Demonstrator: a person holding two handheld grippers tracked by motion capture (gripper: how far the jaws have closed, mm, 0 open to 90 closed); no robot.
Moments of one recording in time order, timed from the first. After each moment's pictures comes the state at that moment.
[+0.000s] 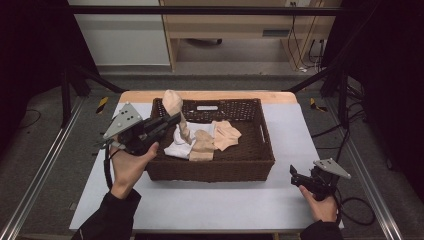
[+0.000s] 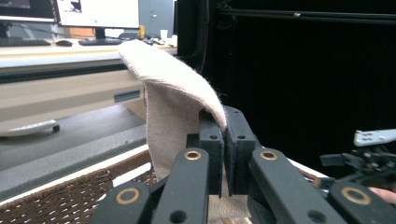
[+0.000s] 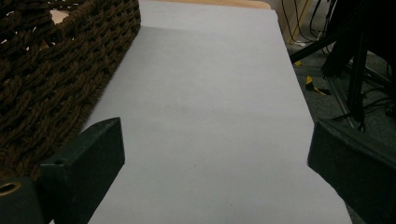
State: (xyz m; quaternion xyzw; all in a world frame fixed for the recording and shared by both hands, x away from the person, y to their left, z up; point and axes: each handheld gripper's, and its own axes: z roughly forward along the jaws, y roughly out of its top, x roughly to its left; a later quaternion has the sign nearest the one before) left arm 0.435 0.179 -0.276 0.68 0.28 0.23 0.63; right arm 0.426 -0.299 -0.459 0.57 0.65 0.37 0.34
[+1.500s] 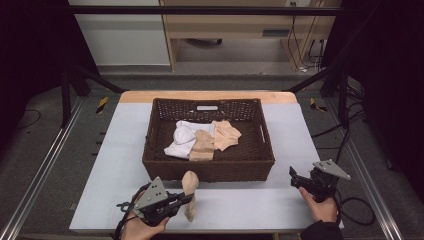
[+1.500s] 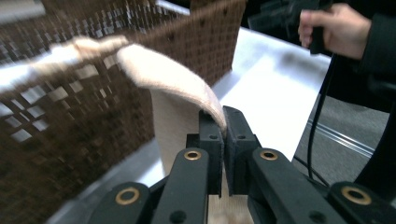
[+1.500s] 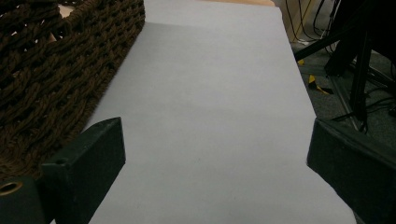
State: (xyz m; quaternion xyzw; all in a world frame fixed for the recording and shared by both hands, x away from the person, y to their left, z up) left arm 0.363 0.161 -0.424 0.81 0.26 0.11 0.51; right arm 0.422 -0.297 -0.459 0.57 0.65 0.37 0.34
